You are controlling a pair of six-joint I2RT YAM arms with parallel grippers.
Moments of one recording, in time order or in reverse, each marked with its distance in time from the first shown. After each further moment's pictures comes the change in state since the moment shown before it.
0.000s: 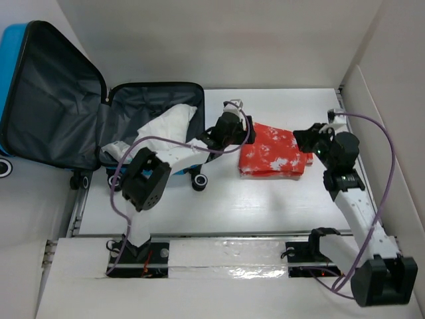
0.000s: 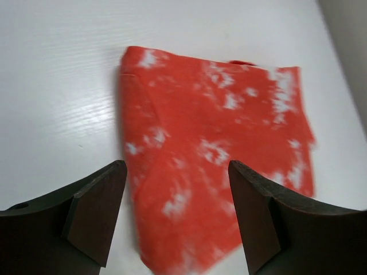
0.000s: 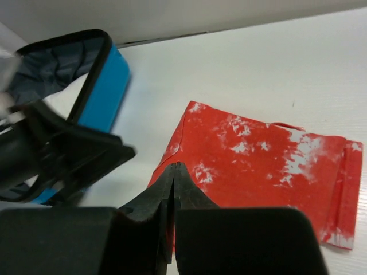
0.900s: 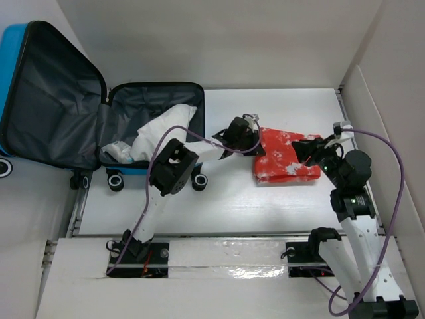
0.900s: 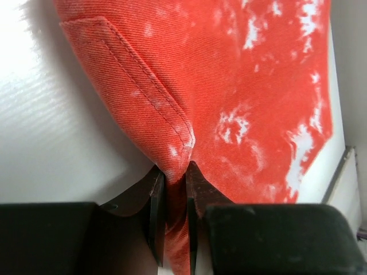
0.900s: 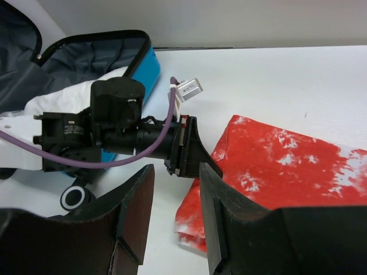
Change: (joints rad) left arm 0.047 0.456 0.314 -0.038 0.474 -0.099; right arm 0.012 -0.338 -0.054 -0.169 -0.076 -0.060
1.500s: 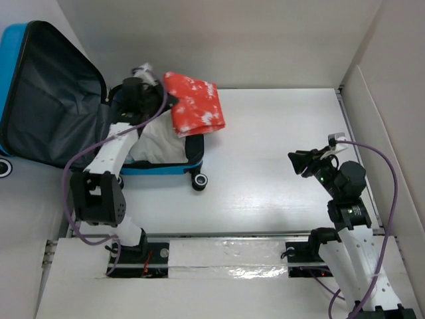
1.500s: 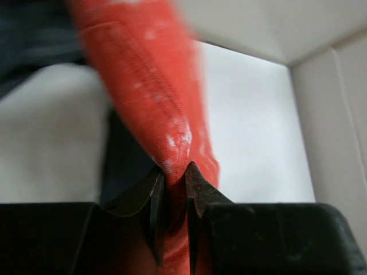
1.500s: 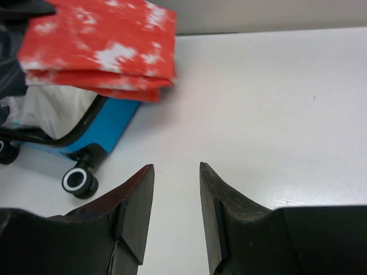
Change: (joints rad) left arm 0.538 -0.683 -0.188 -0.270 -0.005 0.088; right arm 0.030 -0.127 -0.110 -0.032 0.013 0.004
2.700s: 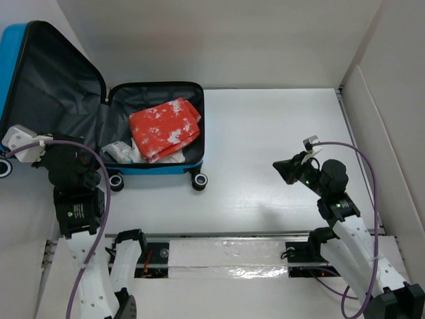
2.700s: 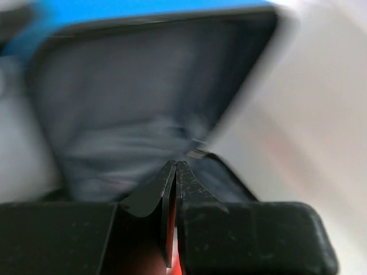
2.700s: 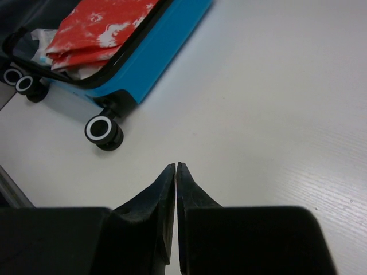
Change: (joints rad) left arm 0.376 -0.932 -0.245 -0.262 -0.845 0.077; right arm 0.153 0.110 -0.110 0.113 -0.080 -0.022
